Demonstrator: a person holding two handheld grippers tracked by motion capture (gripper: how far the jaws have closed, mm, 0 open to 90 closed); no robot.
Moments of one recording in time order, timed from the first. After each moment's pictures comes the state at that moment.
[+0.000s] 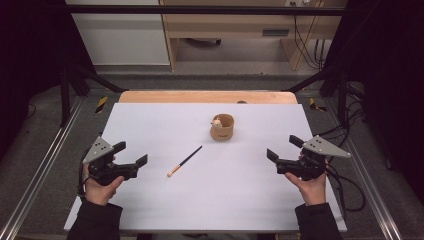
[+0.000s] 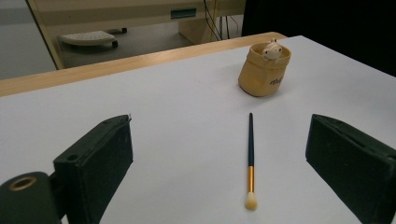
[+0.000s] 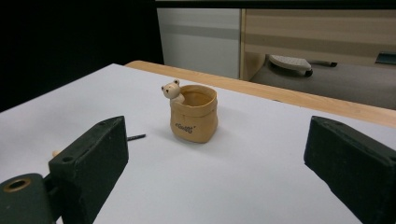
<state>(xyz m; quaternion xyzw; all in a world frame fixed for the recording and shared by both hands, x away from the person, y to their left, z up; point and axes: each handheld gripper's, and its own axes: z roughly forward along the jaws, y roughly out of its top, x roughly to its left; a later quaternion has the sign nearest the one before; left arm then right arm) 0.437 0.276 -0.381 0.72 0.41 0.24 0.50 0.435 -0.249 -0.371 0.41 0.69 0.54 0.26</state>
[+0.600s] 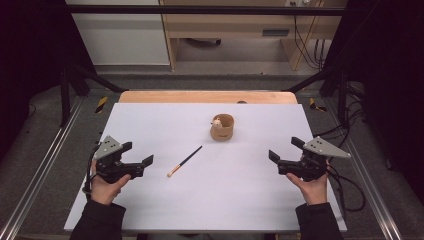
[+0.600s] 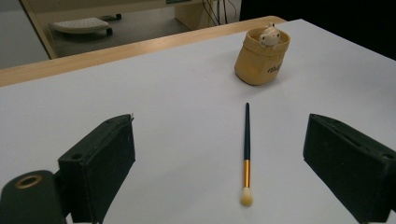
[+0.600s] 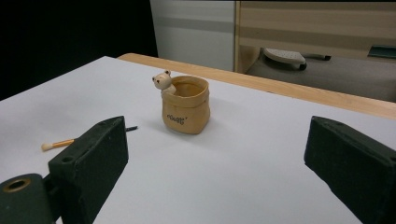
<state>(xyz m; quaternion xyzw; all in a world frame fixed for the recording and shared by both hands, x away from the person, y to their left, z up) 0.447 0.260 -0.384 0.75 0.41 0.22 0.48 0.436 -0.253 -0.377 0.42 0.69 0.53 0.26</state>
